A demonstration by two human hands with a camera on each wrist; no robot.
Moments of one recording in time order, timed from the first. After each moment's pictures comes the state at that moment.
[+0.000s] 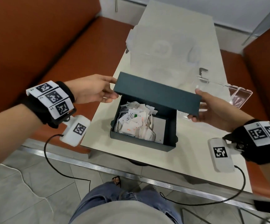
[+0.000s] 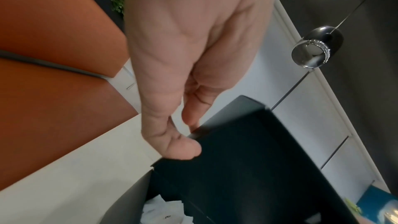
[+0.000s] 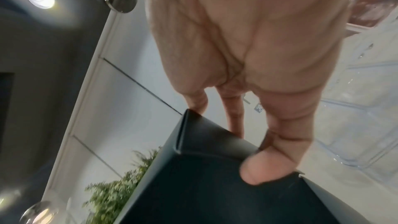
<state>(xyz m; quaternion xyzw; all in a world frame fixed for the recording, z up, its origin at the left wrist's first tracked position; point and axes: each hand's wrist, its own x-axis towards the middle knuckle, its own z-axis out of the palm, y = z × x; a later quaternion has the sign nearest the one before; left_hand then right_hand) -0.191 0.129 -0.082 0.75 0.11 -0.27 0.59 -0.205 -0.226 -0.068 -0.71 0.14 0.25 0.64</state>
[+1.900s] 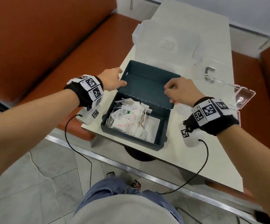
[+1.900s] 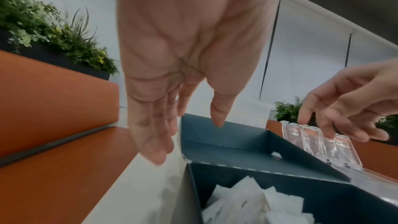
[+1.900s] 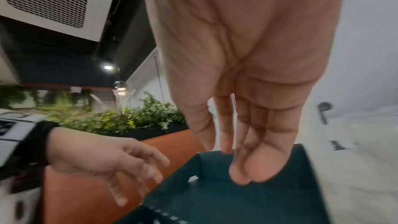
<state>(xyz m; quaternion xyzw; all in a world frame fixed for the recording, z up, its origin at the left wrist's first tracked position) -0.176 0.092 -0.115 0.95 0.06 -0.14 0.28 -0.189 -0.165 -0.068 -0.95 -0.10 0.13 0.25</state>
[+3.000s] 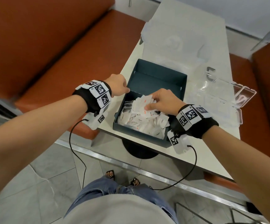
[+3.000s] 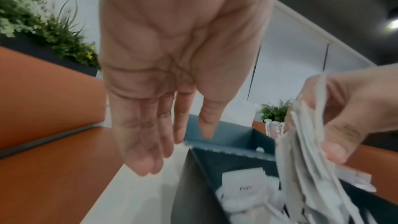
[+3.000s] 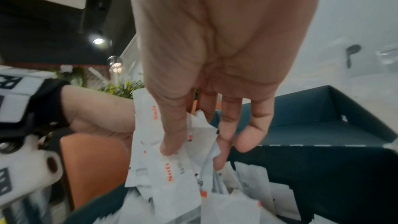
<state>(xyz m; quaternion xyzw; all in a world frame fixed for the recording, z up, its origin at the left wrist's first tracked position) -0.205 0.110 -0.121 0.95 0.03 -0.18 0.25 -0.218 -0.100 -0.107 -0.92 -0.21 0.21 0.24</state>
